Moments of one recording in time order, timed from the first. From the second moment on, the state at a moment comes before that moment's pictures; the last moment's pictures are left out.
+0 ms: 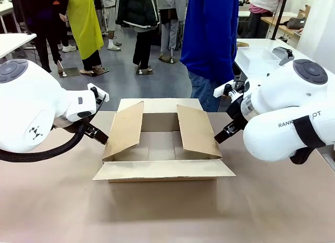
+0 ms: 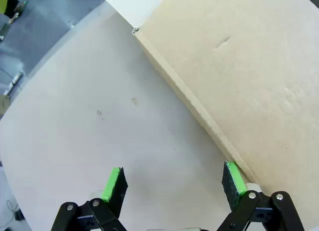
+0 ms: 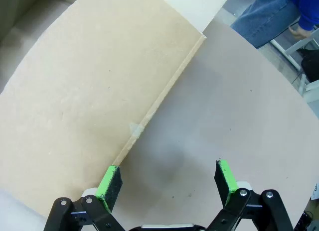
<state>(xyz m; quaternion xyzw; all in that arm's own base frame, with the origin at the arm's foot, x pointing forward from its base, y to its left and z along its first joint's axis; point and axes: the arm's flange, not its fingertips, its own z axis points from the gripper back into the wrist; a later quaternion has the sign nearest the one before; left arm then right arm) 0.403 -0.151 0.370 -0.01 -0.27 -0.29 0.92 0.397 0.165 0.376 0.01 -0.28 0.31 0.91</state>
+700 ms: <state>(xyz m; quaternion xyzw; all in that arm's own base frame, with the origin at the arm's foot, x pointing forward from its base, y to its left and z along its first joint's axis) 0.403 -0.151 0.370 -0.01 -0.27 -0.29 0.92 0.397 0.165 0.376 0.01 -0.28 0.31 0.91</state>
